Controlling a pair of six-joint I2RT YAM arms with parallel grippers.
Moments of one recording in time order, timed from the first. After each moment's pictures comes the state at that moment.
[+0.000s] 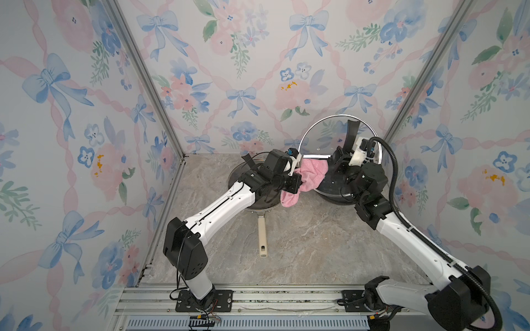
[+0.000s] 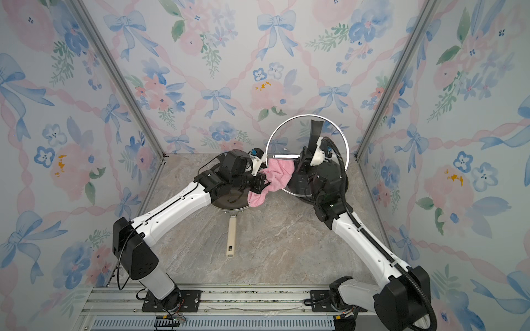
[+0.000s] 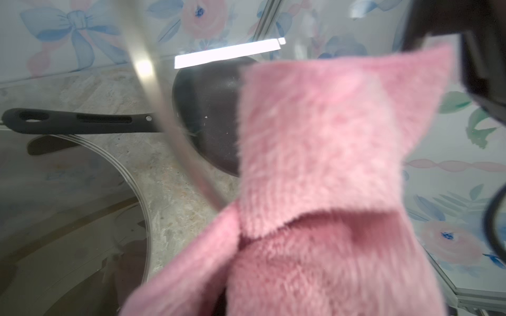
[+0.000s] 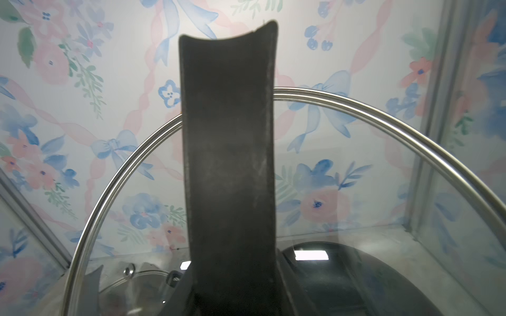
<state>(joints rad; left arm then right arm) -0.70 1.70 1.60 -0.54 0.20 -0.32 0.41 1.18 1.01 0.24 0.38 0.18</state>
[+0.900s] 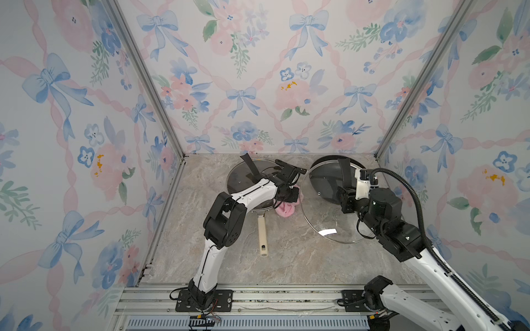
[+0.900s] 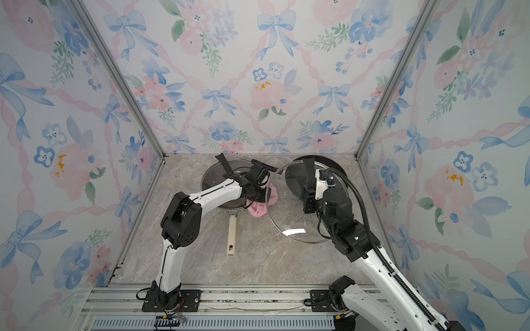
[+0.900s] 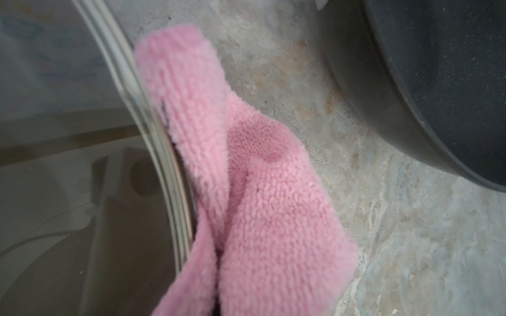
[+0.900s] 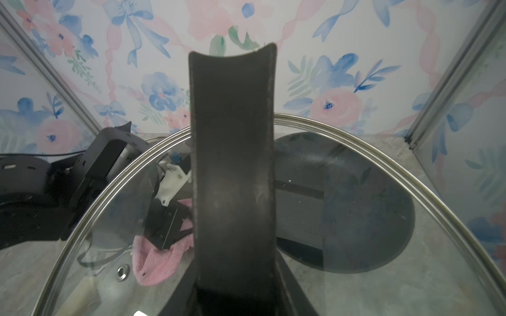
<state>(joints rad) -0.66 2.14 1.71 -0.59 0.07 -0.40 0.56 0.84 0.92 -0.41 0.28 0.24</state>
